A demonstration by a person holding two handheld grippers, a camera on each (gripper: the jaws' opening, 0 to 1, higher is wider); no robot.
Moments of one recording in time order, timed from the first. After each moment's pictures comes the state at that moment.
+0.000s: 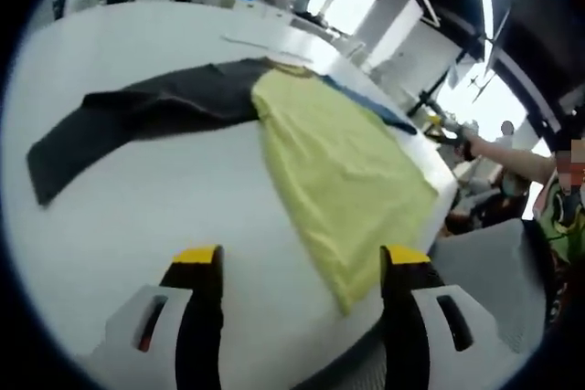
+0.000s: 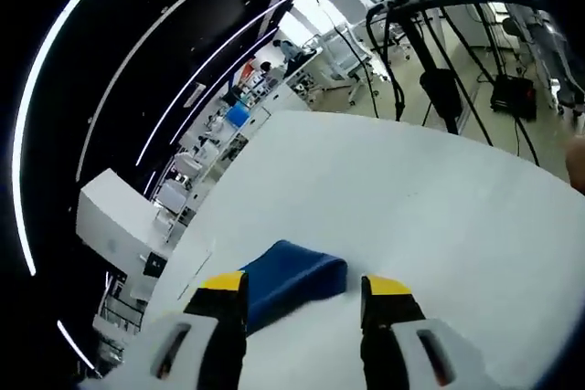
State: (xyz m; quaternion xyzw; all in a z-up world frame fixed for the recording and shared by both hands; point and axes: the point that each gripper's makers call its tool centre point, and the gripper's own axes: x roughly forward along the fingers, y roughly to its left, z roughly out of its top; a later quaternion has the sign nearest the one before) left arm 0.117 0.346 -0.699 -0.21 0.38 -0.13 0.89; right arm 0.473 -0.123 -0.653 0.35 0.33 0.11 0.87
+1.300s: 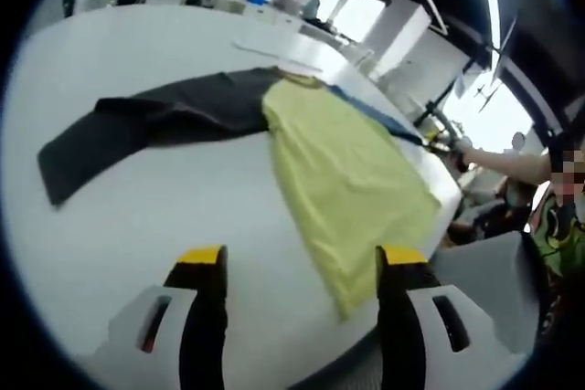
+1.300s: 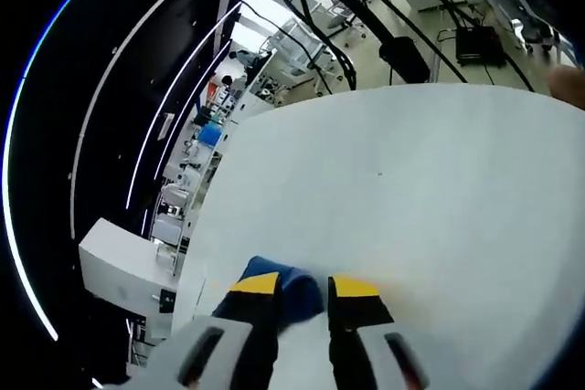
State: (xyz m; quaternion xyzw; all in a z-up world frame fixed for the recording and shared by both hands) left arm 0.117 0.356 -0.691 -0.22 0.38 -0.10 0.89; right arm 0.493 -0.120 -0.687 0.44 0.35 0.07 0.82
